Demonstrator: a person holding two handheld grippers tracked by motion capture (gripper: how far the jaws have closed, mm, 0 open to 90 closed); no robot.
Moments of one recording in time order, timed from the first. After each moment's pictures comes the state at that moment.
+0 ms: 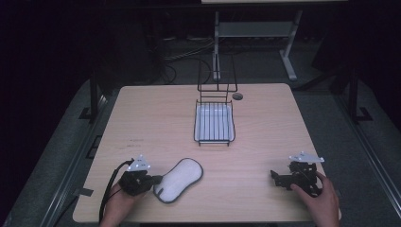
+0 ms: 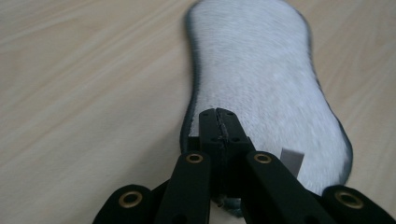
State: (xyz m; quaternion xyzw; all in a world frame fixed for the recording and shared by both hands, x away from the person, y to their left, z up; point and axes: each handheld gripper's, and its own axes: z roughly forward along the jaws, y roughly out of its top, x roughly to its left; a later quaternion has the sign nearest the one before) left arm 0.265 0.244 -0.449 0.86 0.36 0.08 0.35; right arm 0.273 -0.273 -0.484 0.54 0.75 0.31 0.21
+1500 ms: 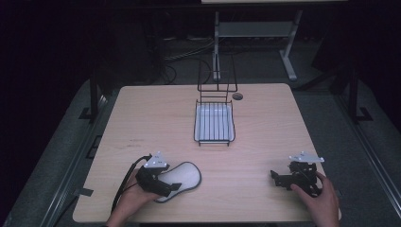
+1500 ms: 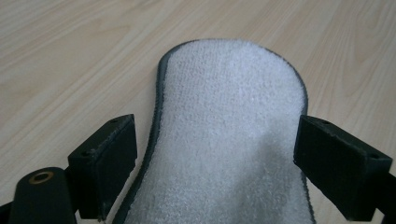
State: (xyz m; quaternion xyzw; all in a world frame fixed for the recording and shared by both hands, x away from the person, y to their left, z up) left arm 0.281 0.202 -0.457 0.88 0.28 0.06 0.36; right arm 0.273 -0.273 -0.484 0.54 0.75 0.31 0.21
